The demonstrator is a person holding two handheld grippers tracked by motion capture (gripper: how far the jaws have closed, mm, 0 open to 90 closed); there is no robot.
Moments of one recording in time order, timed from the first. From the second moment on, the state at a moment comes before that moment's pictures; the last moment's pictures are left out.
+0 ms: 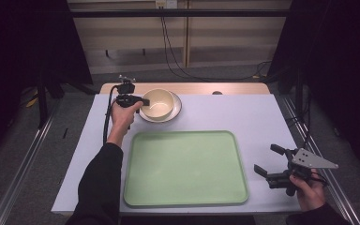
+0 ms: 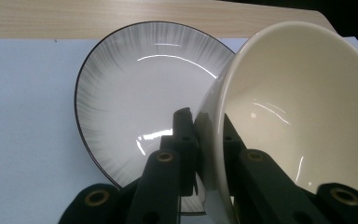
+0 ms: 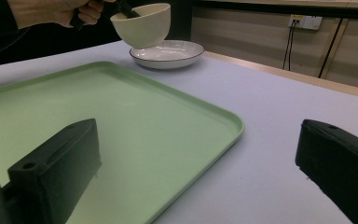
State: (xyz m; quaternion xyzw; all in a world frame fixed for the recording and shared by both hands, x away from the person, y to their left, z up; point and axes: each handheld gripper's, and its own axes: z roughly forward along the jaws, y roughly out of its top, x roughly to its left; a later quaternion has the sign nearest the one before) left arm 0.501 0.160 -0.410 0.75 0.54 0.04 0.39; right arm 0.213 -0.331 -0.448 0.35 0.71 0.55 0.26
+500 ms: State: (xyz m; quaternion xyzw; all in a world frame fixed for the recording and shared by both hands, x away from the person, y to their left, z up) left arm 0.489 0.152 -0.401 0.76 0.51 0.04 0.40; right arm 0.213 -0.331 -0.448 0.35 0.71 0.56 0.26
